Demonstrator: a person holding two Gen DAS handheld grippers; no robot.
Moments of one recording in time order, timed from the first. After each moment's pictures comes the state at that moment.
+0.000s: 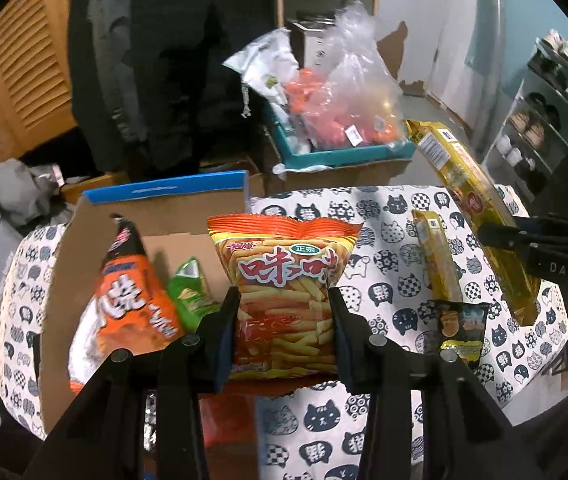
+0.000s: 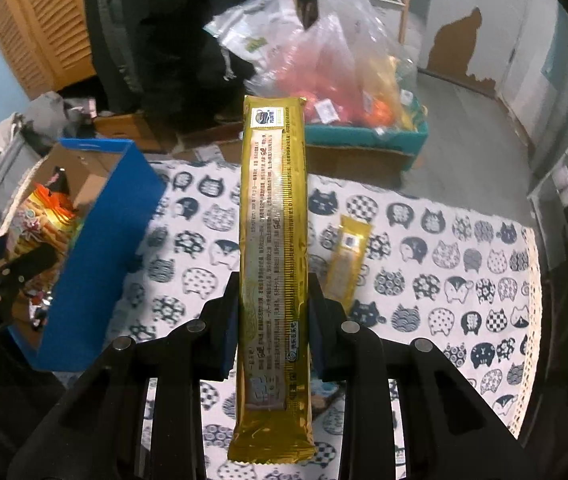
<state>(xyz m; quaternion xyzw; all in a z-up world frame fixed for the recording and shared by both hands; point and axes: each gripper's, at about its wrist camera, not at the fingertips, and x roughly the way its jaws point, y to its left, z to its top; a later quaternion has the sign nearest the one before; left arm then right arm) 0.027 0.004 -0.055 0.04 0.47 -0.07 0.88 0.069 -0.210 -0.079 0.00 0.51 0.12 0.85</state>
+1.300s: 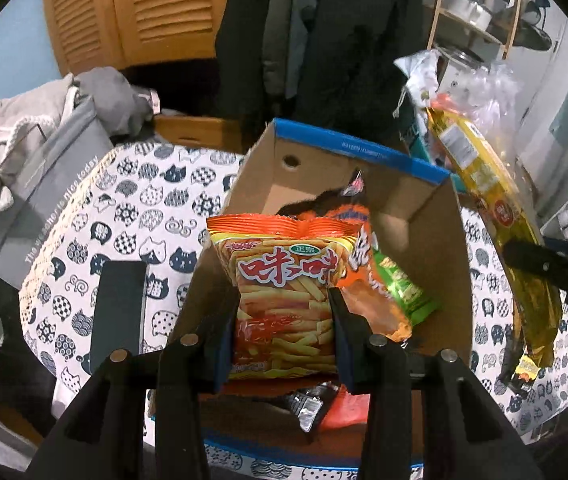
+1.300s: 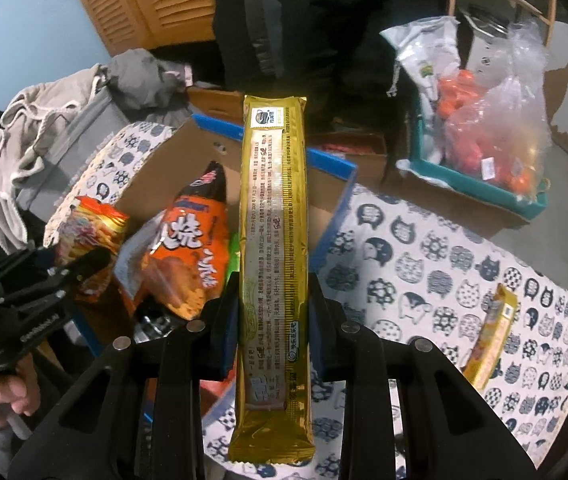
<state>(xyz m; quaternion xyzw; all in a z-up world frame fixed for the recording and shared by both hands) 0.009 0.184 -0.078 -0.06 0.49 0.06 0.87 0.085 -0.010 -0.063 -0.05 0.51 0.24 0.82</state>
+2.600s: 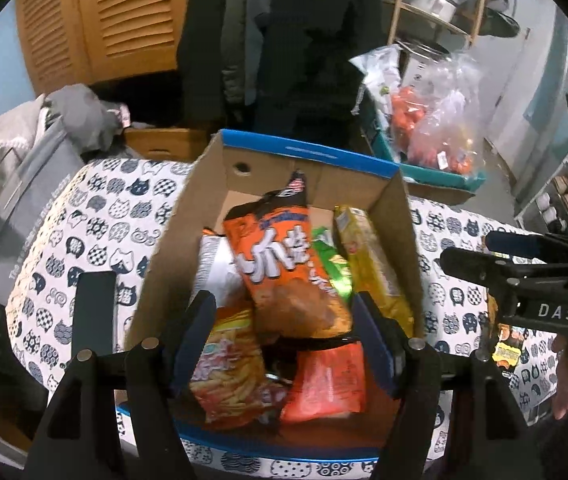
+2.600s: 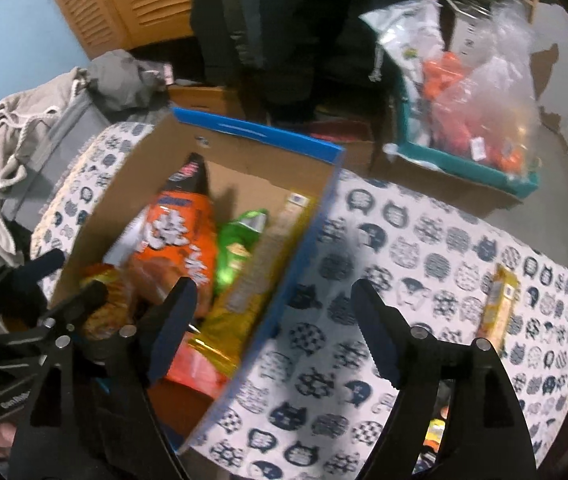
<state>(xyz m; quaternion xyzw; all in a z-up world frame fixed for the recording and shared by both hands) 0.005 0.143 -0.062 -0.05 0.47 0.01 0.88 0.084 -0.019 -0.075 -0.03 0.53 0.20 0.83</state>
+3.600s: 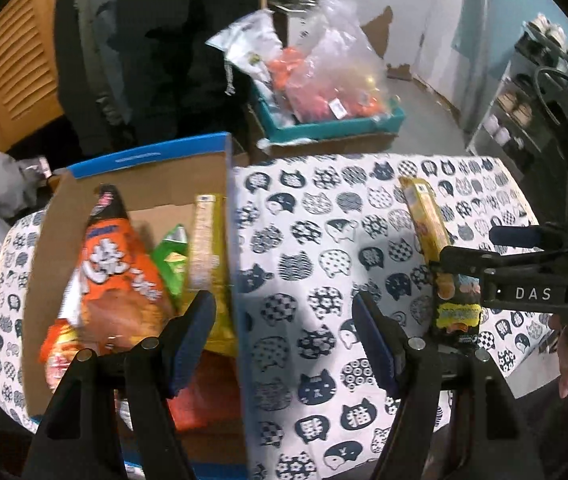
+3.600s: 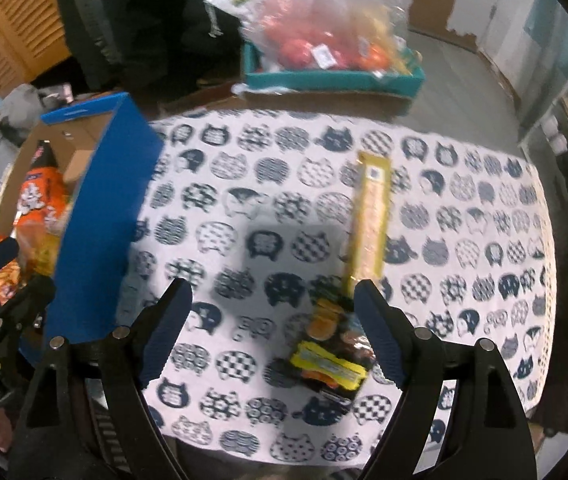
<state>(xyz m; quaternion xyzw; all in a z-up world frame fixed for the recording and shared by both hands) 0.006 -0.005 -0.081 0.05 0.49 -0.10 0.86 0.048 -0.181 -0.116 0.03 0.57 0.06 0.82</state>
